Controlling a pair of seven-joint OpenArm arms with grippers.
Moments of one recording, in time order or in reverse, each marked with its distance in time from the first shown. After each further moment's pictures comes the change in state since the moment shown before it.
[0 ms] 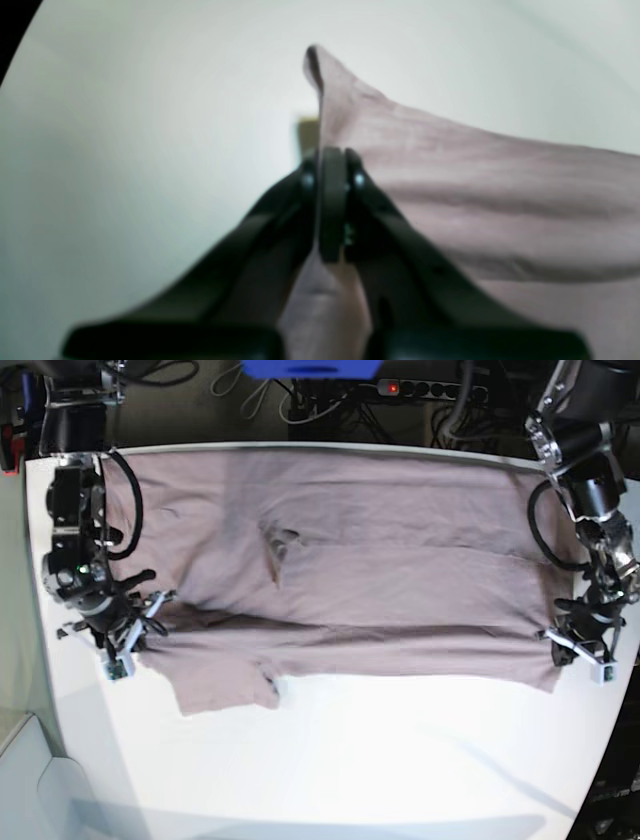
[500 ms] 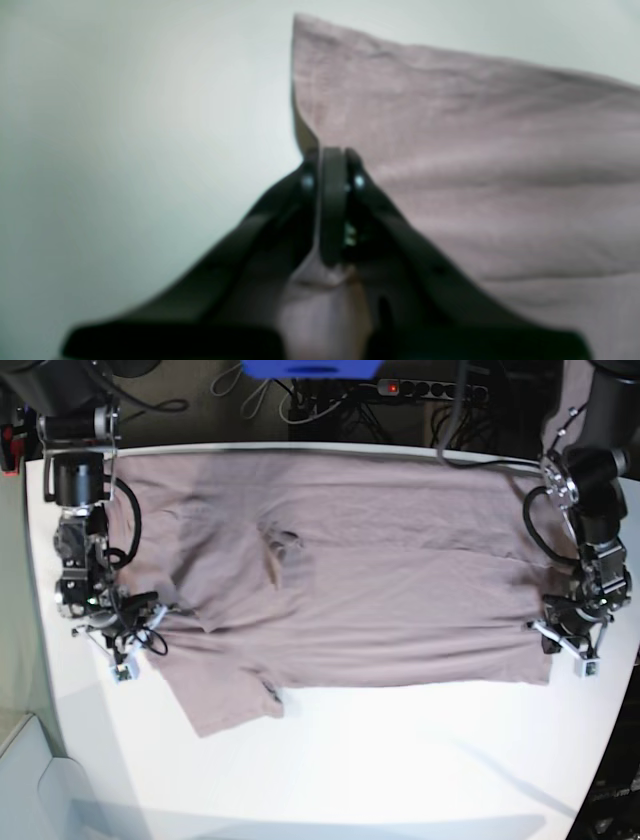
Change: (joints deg) left arm -9.2 -1.6 -0.3 -23.6 16.5 0.0 -12.5; right arm 11.3 0.8 -3.8 -28.4 0.7 0.0 8.7
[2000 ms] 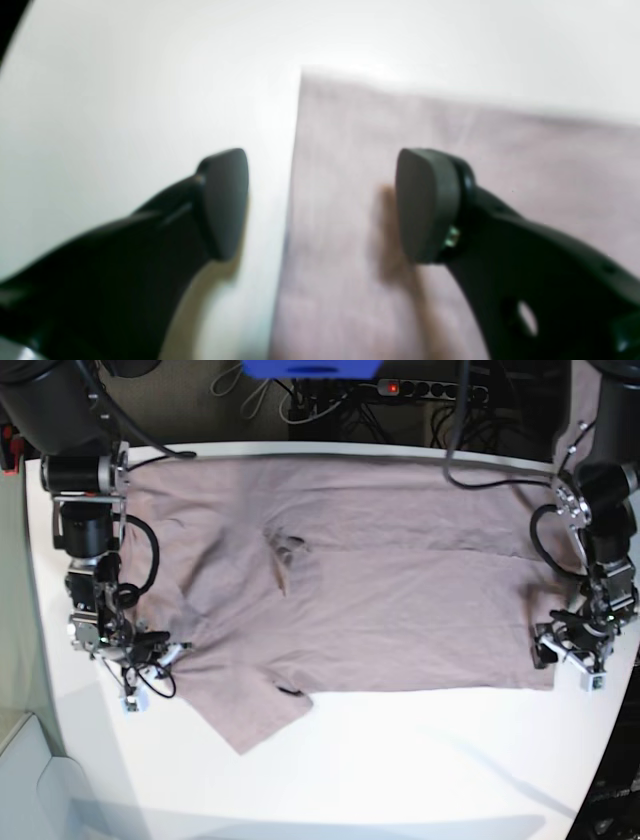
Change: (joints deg) left arm -5.1 -1.8 0.6 -5.4 2.1 0.3 -1.3; right arm 12.6 -2.9 0.0 -22.0 1.5 0.0 9.0
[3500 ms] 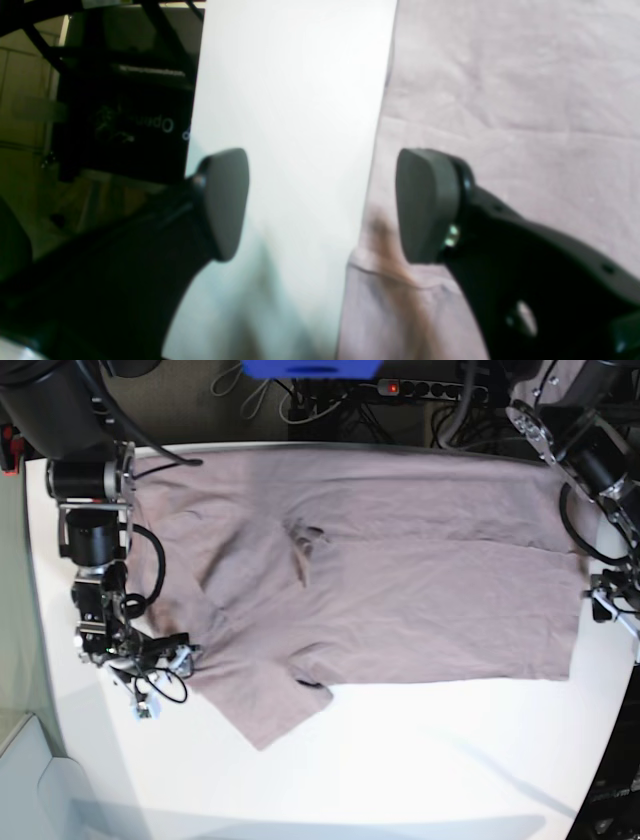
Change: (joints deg) left arm 18.3 7.1 -17.5 53.9 -0.3 -9.4 39.9; right arm 2.4 -1.5 0.0 1.9 -2.1 0.7 -5.4
